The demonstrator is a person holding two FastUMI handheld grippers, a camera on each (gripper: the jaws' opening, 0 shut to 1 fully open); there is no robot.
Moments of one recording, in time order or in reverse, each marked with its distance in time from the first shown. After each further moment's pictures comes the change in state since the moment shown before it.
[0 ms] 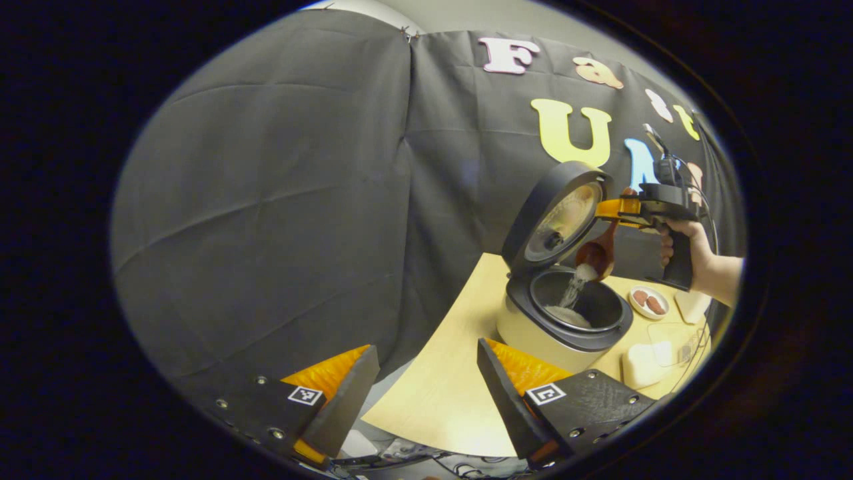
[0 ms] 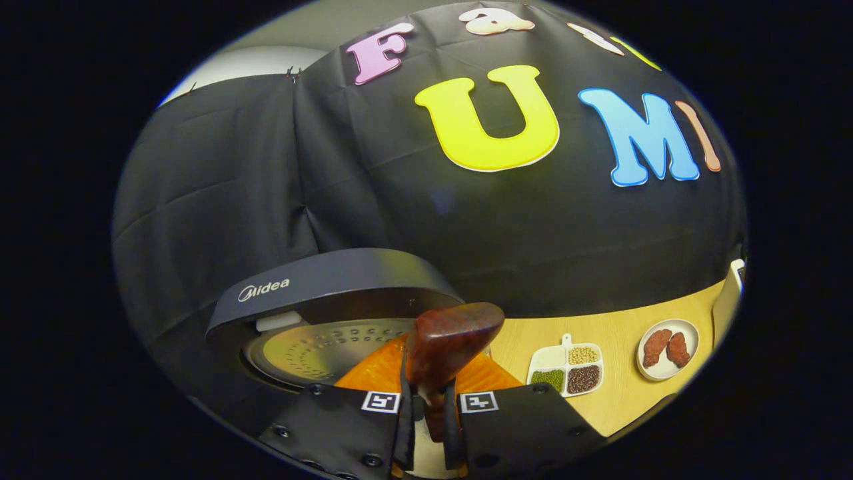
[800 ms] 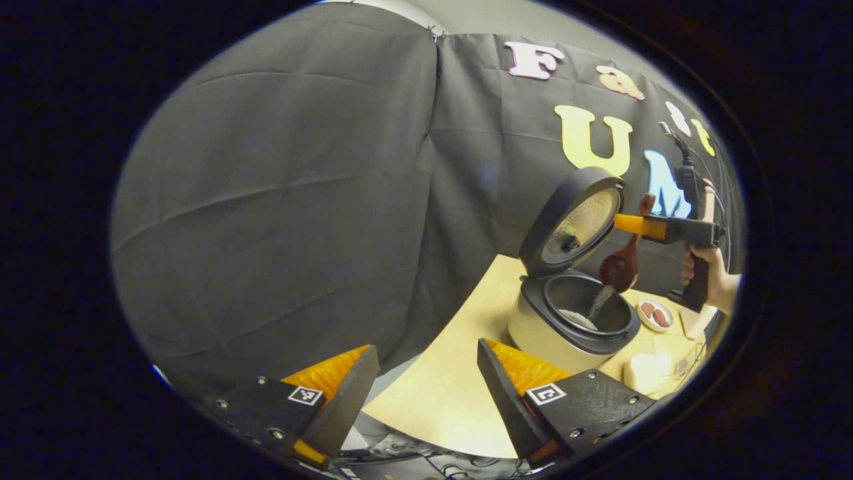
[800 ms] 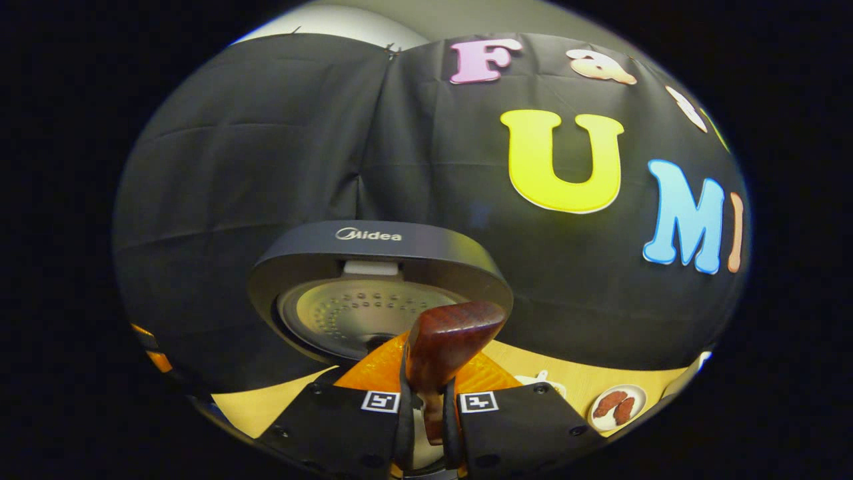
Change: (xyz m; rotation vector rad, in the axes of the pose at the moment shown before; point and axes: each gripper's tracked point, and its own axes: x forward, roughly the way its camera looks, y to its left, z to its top) left arm -0.009 0.004 -0.016 -0.085 0.010 0.049; right arm -0.028 0.032 -0.012 -0.409 -0.014 0.094
